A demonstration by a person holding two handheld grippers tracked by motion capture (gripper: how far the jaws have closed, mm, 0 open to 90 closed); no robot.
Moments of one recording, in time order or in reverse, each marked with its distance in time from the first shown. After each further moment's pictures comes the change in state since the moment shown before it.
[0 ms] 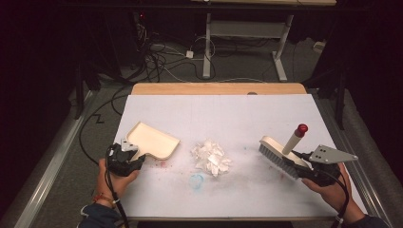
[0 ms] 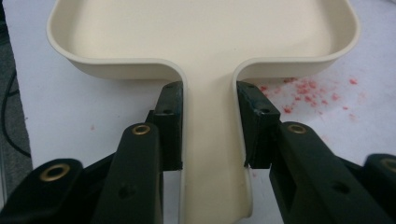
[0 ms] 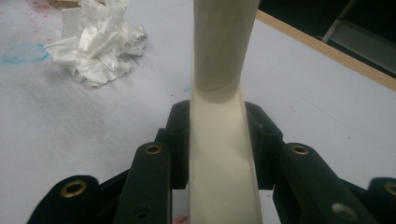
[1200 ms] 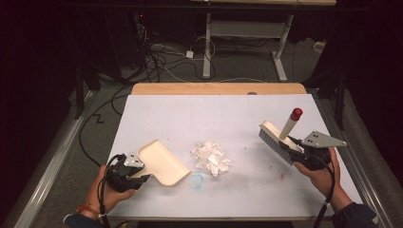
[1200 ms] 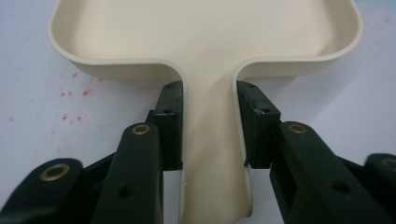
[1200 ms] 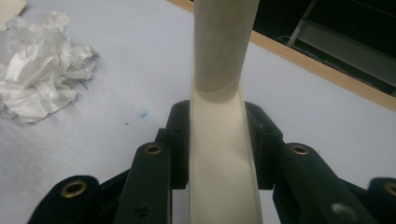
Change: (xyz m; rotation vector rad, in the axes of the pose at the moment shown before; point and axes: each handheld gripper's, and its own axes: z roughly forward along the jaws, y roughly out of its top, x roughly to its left) left arm -0.025 -0.010 -0.029 0.140 -0.205 0.258; right arm -0.018 0.016 0.031 -0.010 -0.113 0.056
